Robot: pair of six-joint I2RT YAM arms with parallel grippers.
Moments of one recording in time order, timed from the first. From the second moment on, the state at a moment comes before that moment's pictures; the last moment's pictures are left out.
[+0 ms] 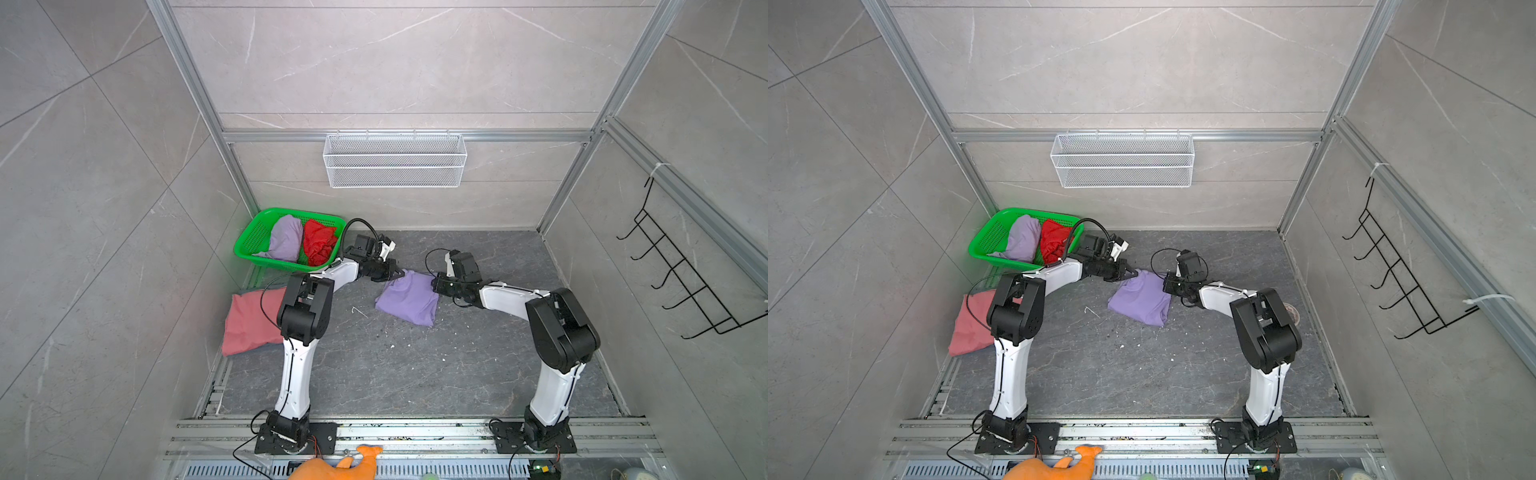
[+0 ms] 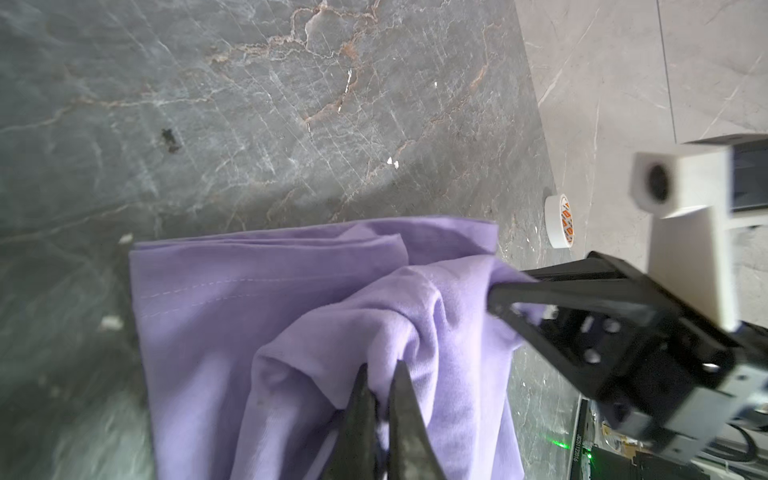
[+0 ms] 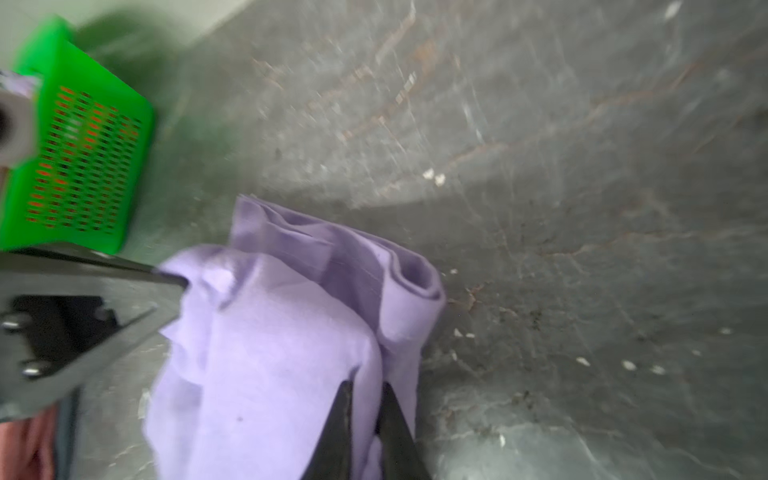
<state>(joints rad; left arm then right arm) -0.37 2.18 1.58 -0.25 0.74 -0.31 0.39 1.86 1.12 0.03 -0.17 0.57</state>
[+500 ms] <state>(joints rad) -0.37 2.22 1.80 -0.38 0.44 -0.29 0.36 2.03 1.36 -0.05 -0.12 0.55</state>
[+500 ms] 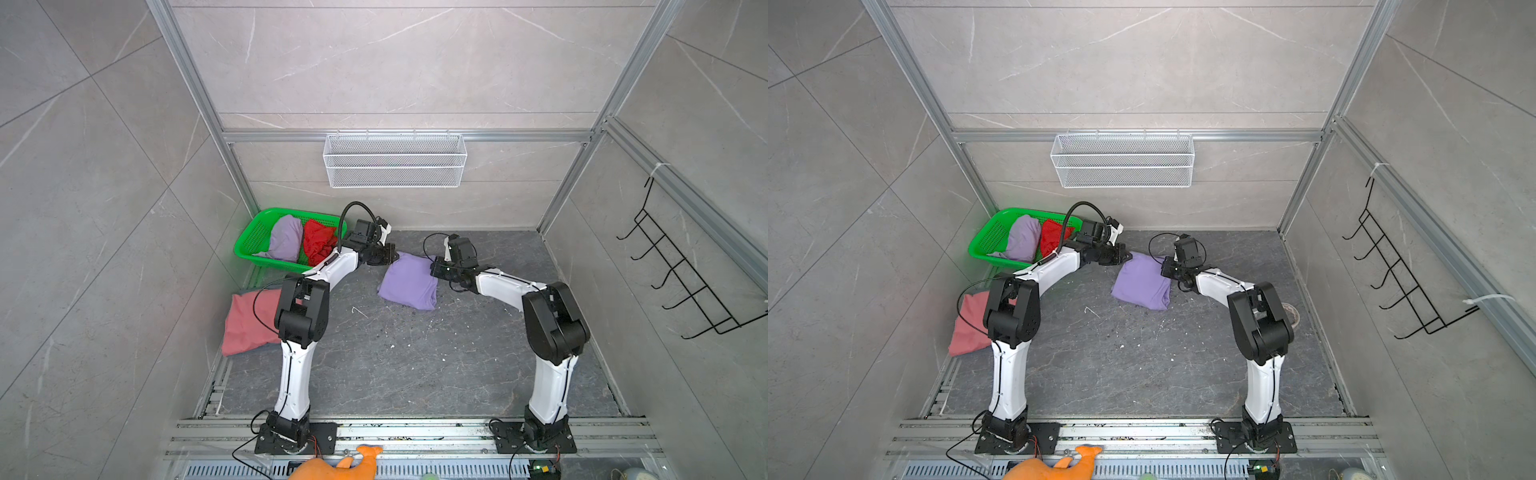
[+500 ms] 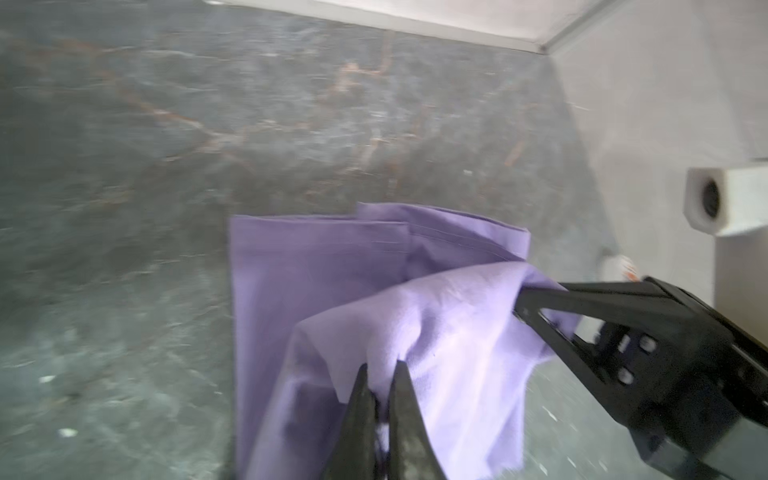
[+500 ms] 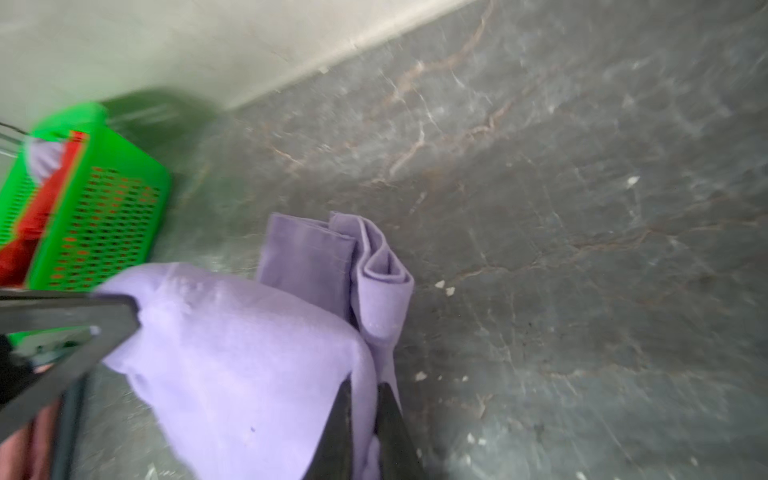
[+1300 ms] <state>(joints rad) -0.31 2.32 1.88 -0.43 0.15 -0.32 0.23 2.17 1.56 -0.24 -0.14 0.59</state>
